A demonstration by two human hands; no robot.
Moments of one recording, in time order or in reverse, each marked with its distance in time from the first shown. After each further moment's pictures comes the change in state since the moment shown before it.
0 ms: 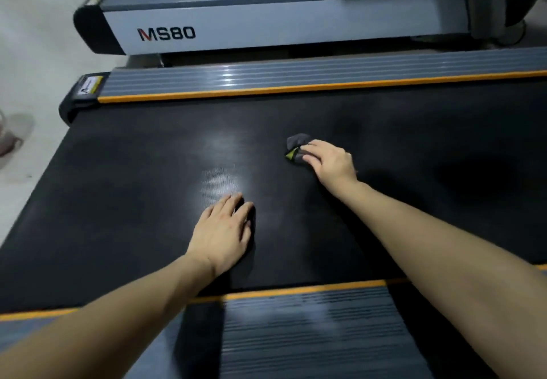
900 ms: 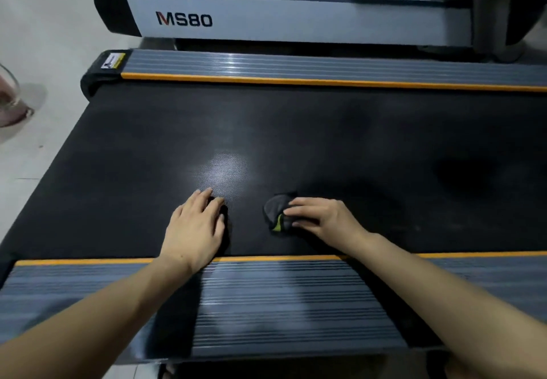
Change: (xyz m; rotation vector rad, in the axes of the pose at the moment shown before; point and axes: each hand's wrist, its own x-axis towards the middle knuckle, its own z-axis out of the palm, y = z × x) left_hand -0.082 -0.046 0.006 -0.107 0.086 -0.201; right_hand -0.147 -0.061 -0.025 0.205 -0.337 -0.380
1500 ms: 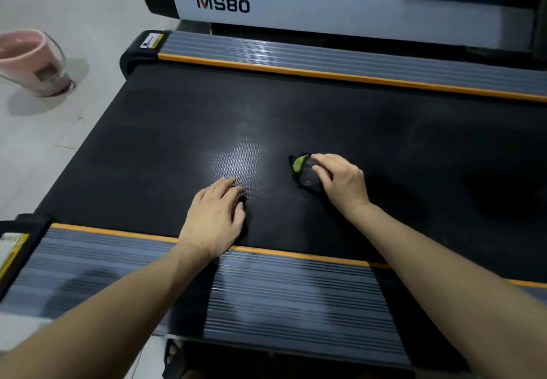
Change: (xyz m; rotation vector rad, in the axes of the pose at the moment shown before) left_hand -0.004 0.001 0.004 -0.060 0.116 -0.029; right_hand 0.077 0.036 0.015 -0.197 0.356 0.200
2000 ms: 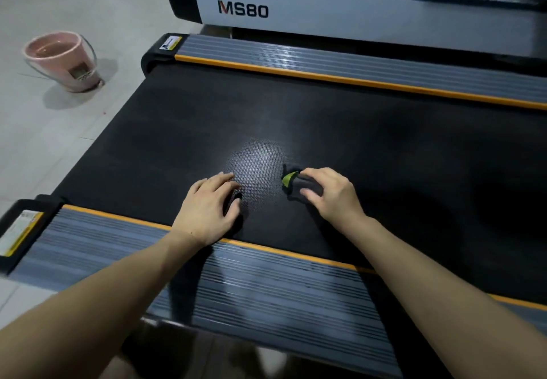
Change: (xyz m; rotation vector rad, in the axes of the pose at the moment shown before) left_hand 0.001 0.003 -0.003 0.024 0.017 -0.014; right_hand -0.019 -0.005 -0.012 0.166 -0.241 -0.094
